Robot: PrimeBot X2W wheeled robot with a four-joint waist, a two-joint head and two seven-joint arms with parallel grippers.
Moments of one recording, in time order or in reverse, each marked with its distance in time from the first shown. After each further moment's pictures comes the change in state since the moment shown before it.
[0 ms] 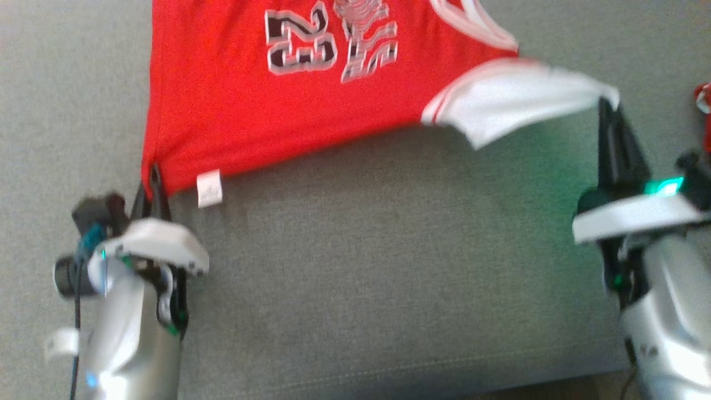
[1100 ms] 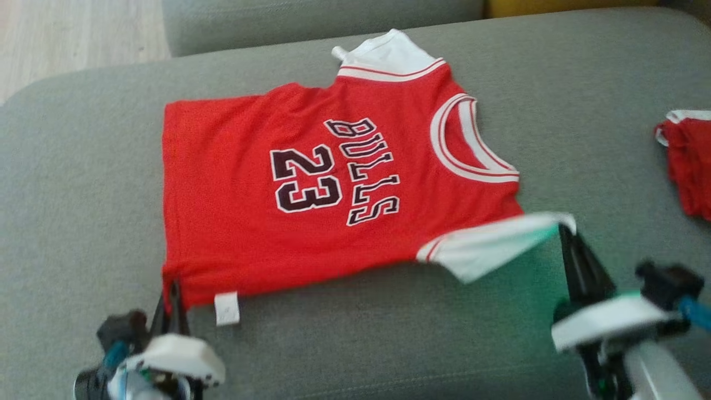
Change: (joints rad) left arm 0.435 -0.009 -0.054 -0.232 -0.066 0.062 0.001; right arm 0.404 0.043 0.016 -0.158 0.039 0.000 0.109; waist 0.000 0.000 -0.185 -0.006
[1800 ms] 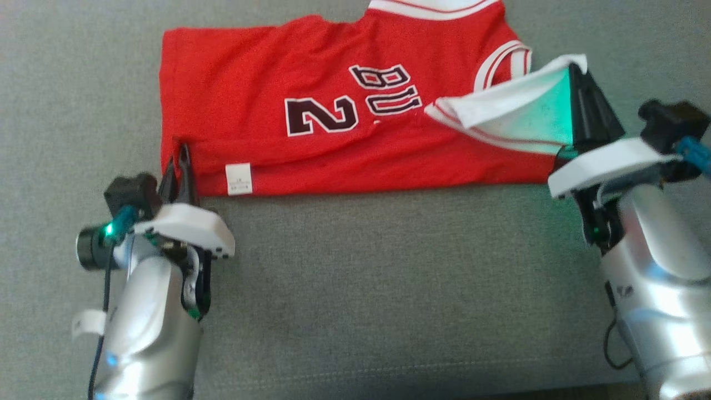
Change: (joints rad) left arm -0.451 -0.002 -0.057 0.177 0.072 -0.030 0.000; right arm -0.622 -0.001 0.034 0.416 -0.120 0.000 -0.092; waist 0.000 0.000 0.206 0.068
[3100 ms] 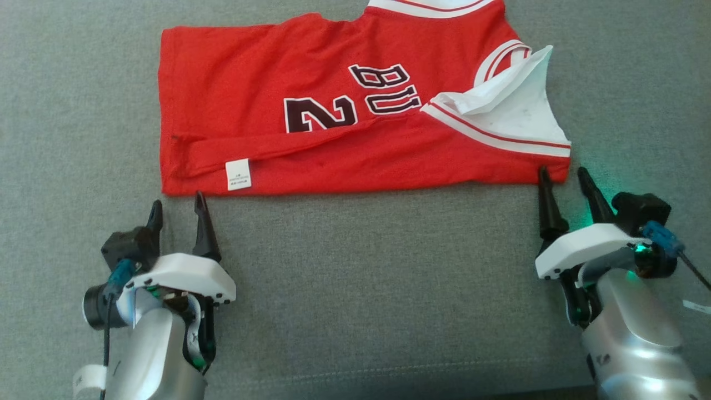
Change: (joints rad) left arm 0.172 0.000 -0.016 -0.100 -0.103 0.065 0.000; right arm 0.178 0.079 -0.120 0.130 -0.081 0.000 -0.010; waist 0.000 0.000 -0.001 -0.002
